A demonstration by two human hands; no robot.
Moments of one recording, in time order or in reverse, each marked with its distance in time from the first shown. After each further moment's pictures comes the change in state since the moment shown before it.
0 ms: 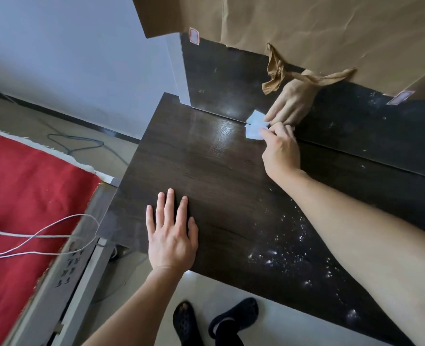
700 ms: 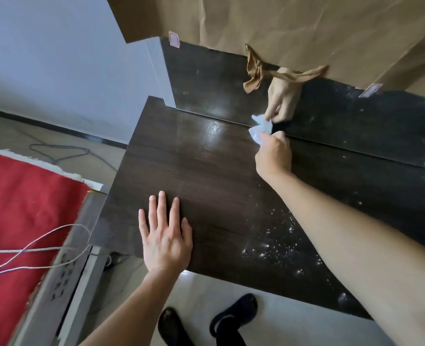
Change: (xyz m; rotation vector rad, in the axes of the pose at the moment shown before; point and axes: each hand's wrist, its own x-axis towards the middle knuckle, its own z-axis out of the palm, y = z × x) left_hand 0.000 0.002 0.001 -0.020 0.037 -0.010; right_hand -0.016 -0.001 -0.013 0.031 -0.083 0.386
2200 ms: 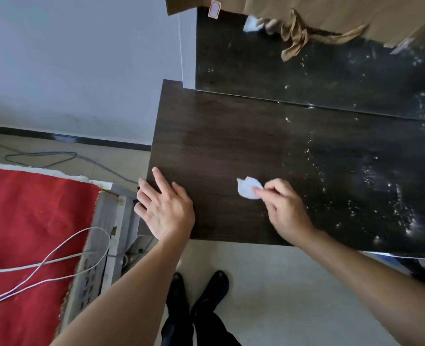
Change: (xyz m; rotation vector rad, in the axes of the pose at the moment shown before) left_hand 0.051 -0.077 -0.011 -0.089 -0.117 -0.300; right_hand -0.194 -0.023 0.016 0.143 -0.042 -0.340
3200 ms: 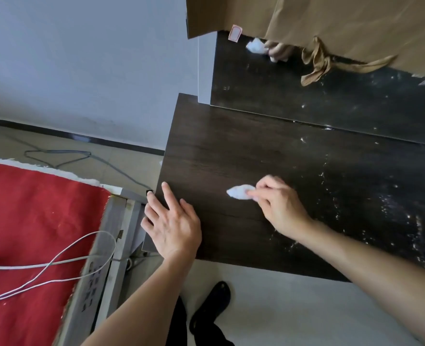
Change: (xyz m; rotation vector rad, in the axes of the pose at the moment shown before) left_hand -0.002 0.005 -0.006 0.013 -0.029 -0.027; right_hand 0.068 -0.005 0.000 0.004 -0.137 -0.135
